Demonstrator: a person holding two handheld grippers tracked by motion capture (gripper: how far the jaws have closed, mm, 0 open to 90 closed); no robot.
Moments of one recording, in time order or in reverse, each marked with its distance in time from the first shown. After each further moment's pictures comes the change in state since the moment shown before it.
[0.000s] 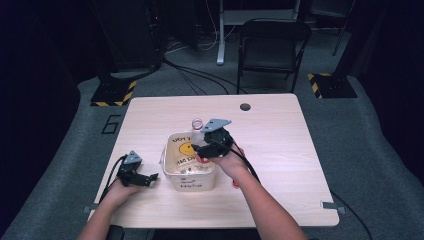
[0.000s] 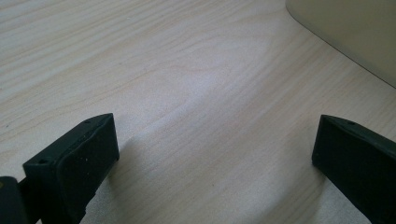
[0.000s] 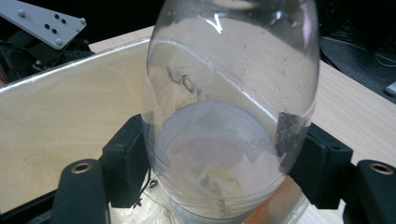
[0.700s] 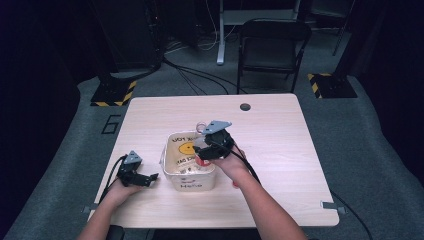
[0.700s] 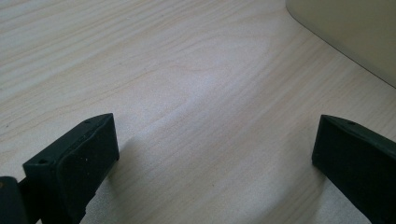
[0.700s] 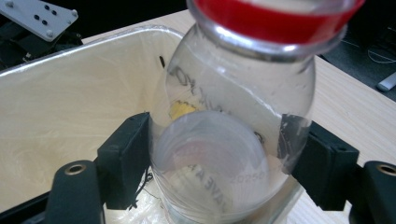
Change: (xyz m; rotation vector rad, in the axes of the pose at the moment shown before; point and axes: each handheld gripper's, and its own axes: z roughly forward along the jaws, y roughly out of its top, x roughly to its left) left arm 0.000 0.000 0.000 0.000 0.000 0.000; right arm 0.001 -0.006 -0.001 0.013 -0.025 0.004
